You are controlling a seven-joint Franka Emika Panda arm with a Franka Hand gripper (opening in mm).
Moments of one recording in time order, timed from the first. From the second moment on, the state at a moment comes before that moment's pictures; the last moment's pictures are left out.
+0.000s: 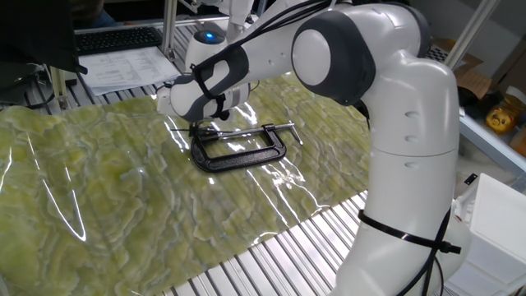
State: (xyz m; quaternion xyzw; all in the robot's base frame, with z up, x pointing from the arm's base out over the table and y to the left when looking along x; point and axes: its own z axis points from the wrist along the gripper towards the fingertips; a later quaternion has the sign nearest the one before) arm 0.623 0.023 0.083 0.25 0.97 0.00 0.05
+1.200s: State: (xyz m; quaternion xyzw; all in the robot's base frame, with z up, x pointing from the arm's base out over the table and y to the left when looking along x) arm 0.657 0.009 0.081 0.24 0.97 -0.01 0.06
